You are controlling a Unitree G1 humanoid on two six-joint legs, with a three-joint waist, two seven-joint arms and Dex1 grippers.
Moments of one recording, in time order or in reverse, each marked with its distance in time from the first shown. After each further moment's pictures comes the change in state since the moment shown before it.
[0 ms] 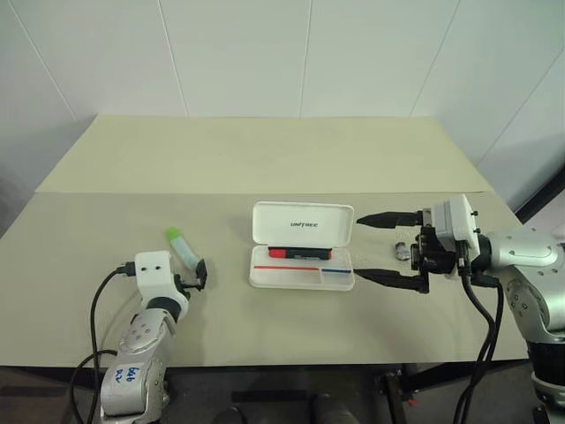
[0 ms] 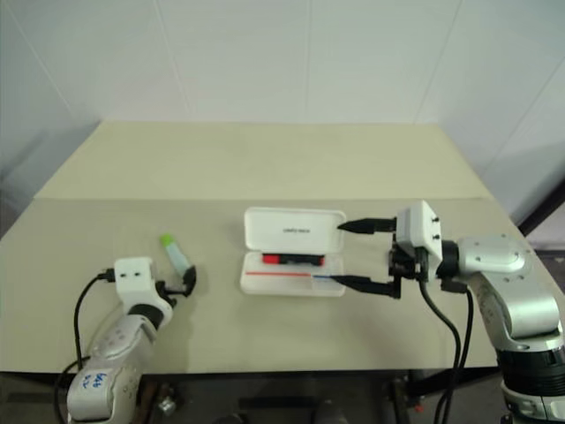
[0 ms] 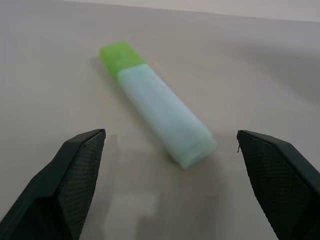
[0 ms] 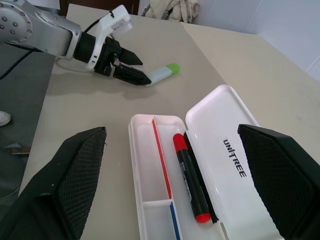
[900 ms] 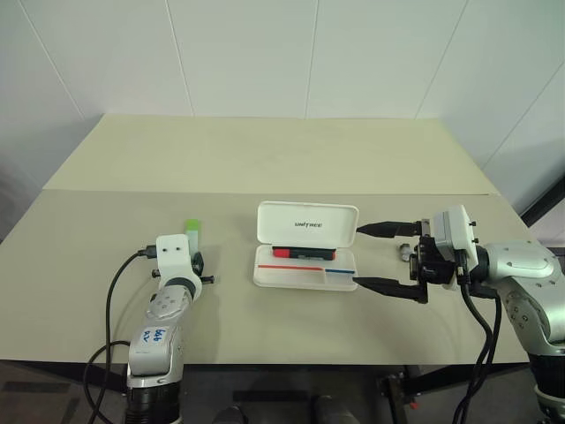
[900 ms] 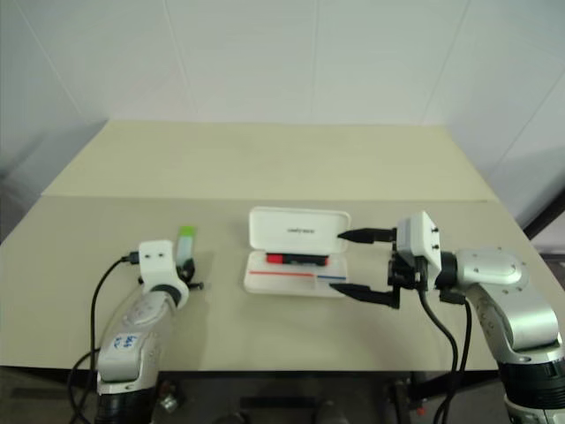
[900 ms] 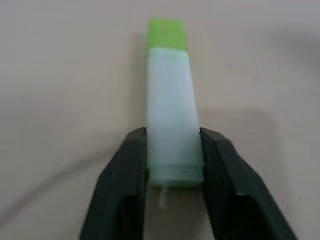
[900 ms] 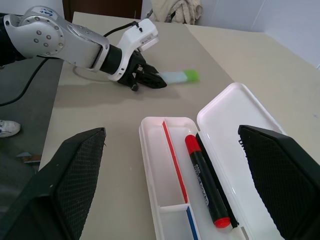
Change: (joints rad) left arm -0.188 -0.028 -0.021 0.147 0.100 0.112 0.108; right arm 0.065 0.000 0.002 -0.019 0.035 -0.003 -0.033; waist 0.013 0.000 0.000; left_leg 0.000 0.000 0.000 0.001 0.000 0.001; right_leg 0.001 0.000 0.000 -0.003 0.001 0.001
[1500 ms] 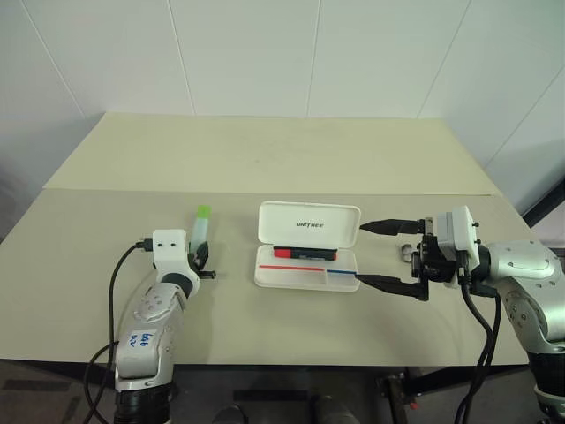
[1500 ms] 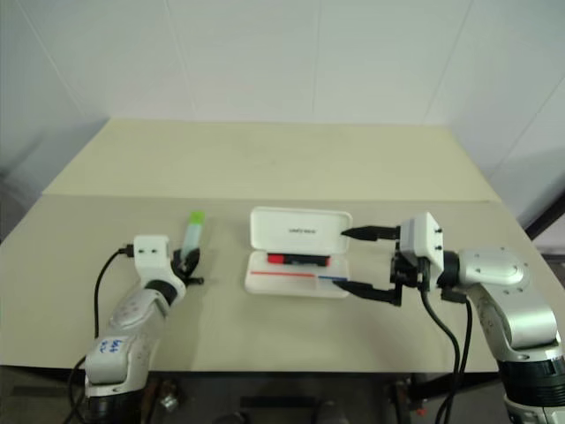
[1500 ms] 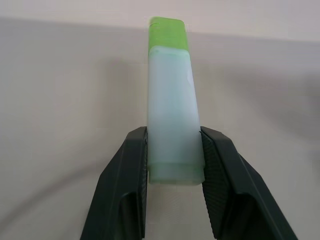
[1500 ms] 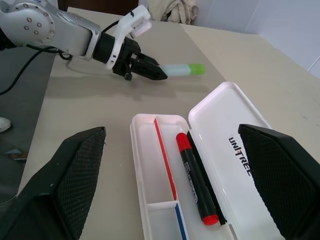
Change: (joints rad) left arm 0.017 0.082 0.039 -0.011 -0.126 -0.155 -0.267; right arm 0.000 0.001 0.003 0.047 -0.018 -0.088 0.004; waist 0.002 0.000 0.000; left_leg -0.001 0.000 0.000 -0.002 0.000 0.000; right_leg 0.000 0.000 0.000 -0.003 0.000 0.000
